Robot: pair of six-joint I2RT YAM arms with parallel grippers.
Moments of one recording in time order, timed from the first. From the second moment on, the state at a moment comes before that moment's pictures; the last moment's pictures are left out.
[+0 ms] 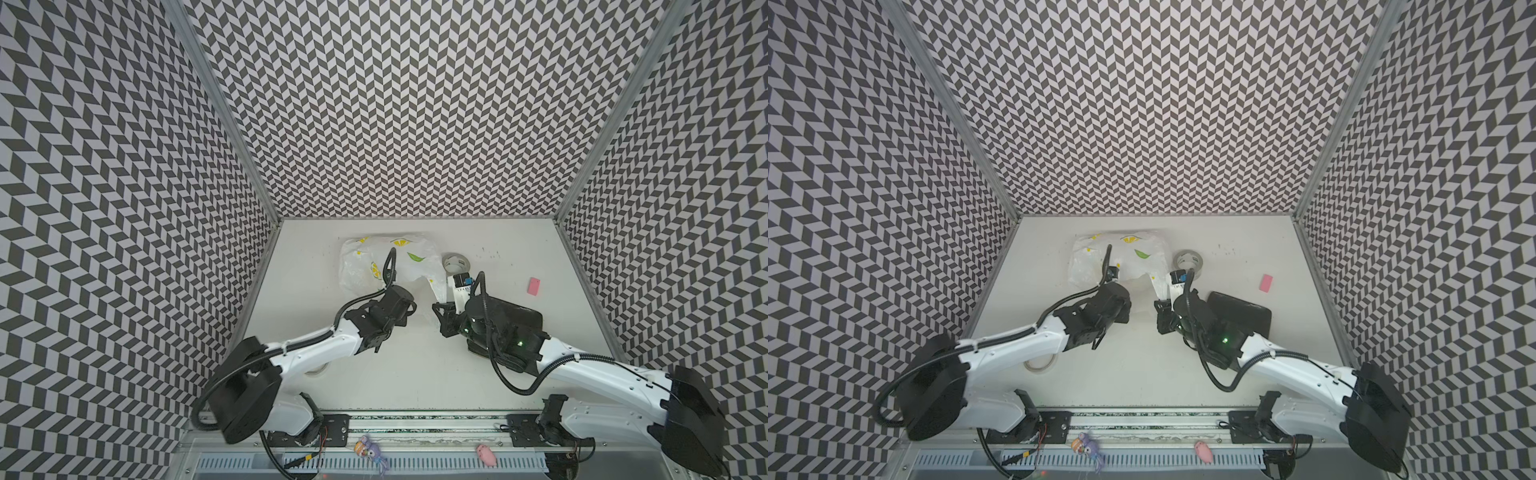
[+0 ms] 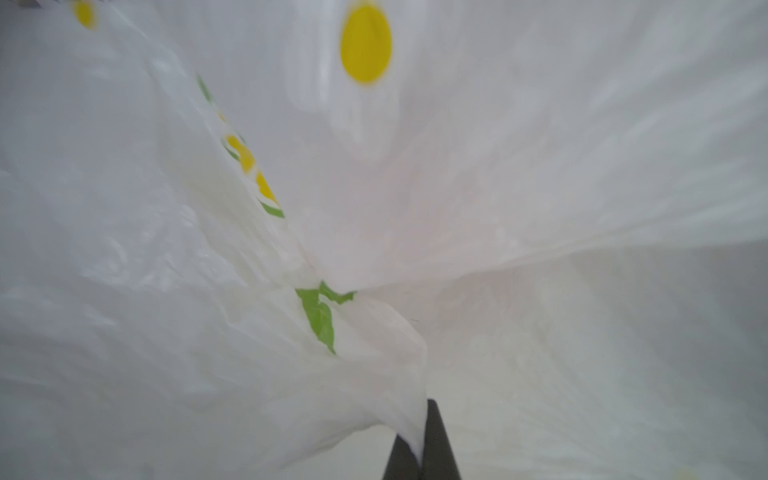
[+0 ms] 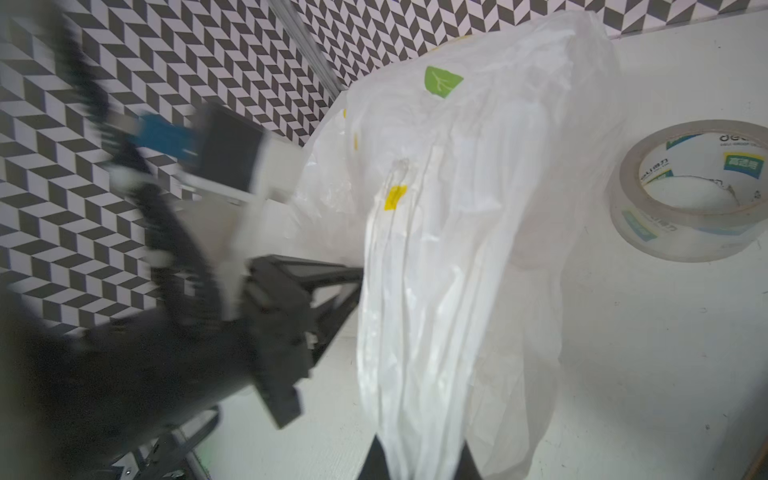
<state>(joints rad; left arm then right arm) -0.84 1.30 0.79 -0.20 -0.47 -0.53 0.93 1.15 0.68 -0.02 0.21 0.62</state>
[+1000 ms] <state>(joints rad) -0.82 0.56 0.34 0.13 -0.07 -0.72 0.67 0.96 0.75 -0.22 0.06 0.51</state>
